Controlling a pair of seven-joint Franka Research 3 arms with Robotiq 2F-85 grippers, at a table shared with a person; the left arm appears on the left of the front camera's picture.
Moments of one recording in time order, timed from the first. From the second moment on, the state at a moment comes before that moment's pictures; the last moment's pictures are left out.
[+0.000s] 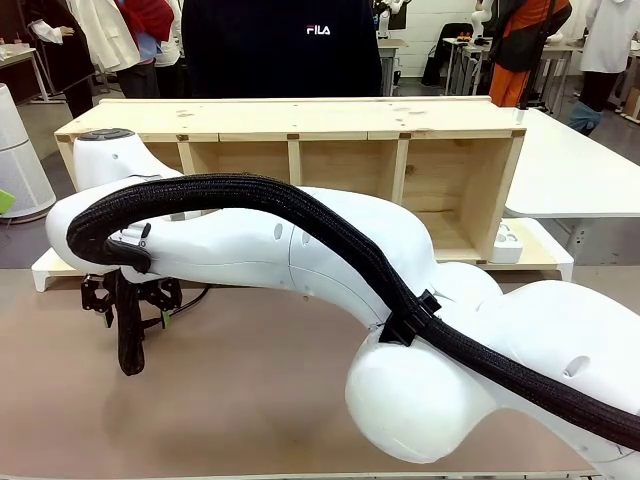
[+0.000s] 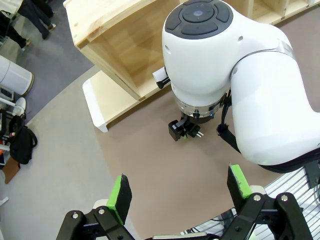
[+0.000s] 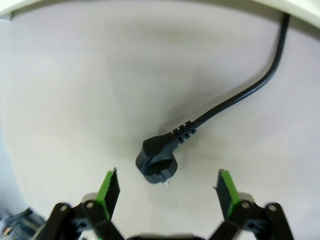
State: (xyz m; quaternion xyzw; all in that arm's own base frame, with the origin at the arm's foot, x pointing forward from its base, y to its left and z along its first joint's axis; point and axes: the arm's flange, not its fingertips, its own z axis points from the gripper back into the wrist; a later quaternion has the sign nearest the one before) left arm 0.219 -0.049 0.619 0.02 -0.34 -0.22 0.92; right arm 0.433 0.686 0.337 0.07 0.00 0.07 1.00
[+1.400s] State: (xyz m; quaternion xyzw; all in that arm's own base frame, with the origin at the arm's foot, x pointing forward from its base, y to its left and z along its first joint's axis) left arm 0.219 -0.049 0.619 0.02 -0.34 -0.22 0.92; right arm 0.426 0.686 0.337 0.05 0.01 0.04 1.00
